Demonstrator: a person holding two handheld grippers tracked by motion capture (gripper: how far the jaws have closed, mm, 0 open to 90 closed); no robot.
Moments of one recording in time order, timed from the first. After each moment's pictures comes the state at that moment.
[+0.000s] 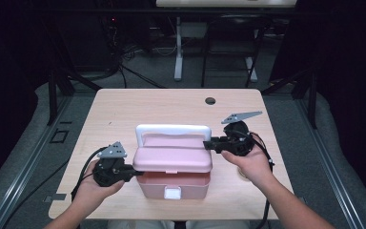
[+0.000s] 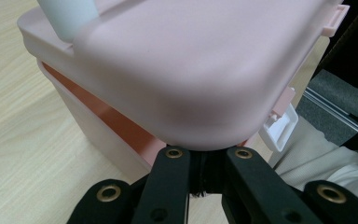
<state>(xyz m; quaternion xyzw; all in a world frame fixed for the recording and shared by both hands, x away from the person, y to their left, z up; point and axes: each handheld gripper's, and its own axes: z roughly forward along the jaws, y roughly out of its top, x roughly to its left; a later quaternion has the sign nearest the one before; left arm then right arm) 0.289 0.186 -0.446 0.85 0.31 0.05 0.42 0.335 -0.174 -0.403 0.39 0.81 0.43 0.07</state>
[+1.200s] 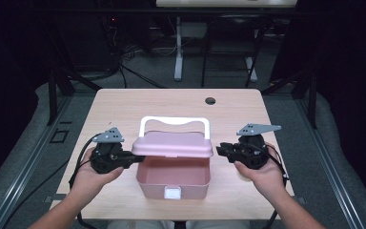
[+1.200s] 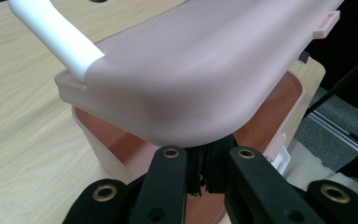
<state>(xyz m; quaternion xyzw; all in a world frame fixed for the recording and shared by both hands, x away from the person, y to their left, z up) 0.305 0.183 -0.408 0.84 0.32 0.06 0.44 0.298 -0.199 -0.407 0.40 0.80 0.43 0.13</state>
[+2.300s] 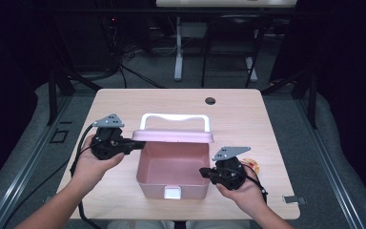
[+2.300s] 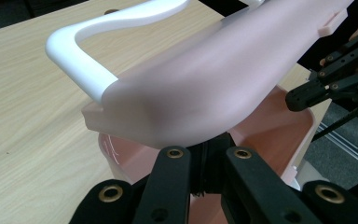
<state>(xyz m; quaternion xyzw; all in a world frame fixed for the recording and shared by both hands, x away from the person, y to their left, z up) 0.325 0.180 -0.388 0.83 0.34 0.08 0.44 0.279 -0.156 -0.461 0.35 0.84 0.41 0.08</state>
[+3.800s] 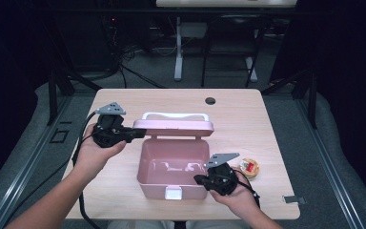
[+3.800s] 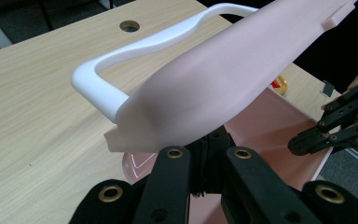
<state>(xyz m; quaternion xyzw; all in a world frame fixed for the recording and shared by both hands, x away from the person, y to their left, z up) 0.346 0.176 -0.371 0.82 0.35 0.09 0.44 0.277 -0.142 -0.485 0.33 0.85 0.39 0.07</state>
